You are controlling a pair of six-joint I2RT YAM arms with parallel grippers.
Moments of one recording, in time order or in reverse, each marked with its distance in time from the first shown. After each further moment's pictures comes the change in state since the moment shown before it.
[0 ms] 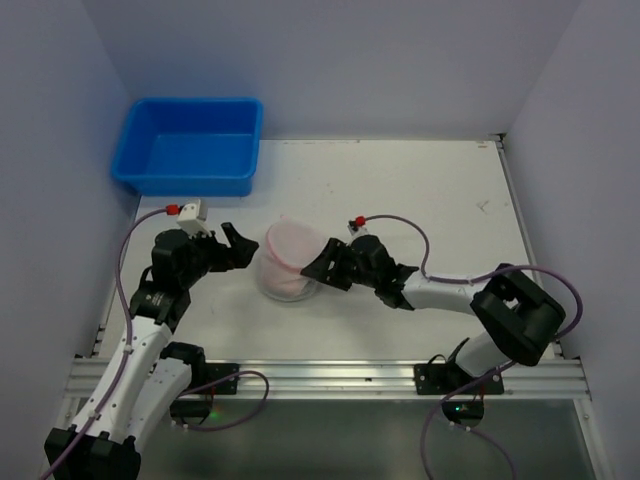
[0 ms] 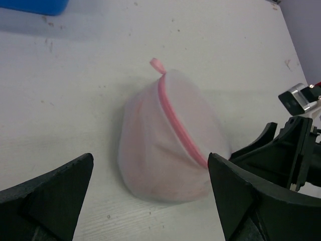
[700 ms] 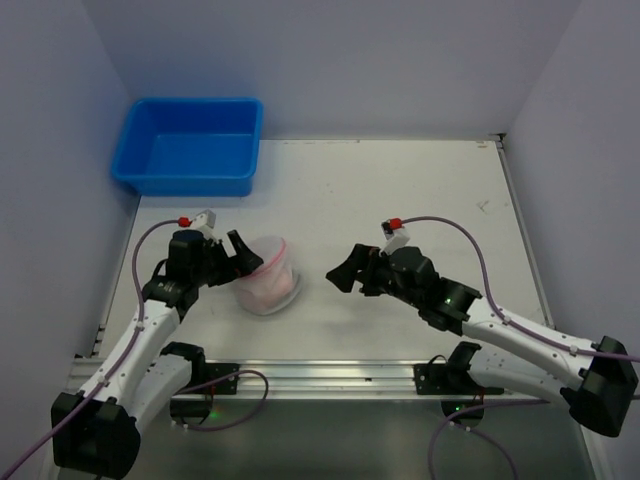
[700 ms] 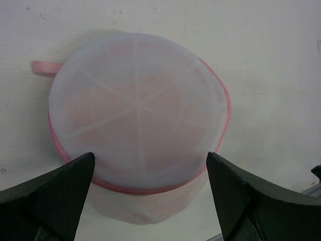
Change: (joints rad) left arm 0.000 0.139 -0.043 -0.081 0.047 -0.161; right arm 0.136 -0.558 -0.010 -0.500 0.227 -0.243
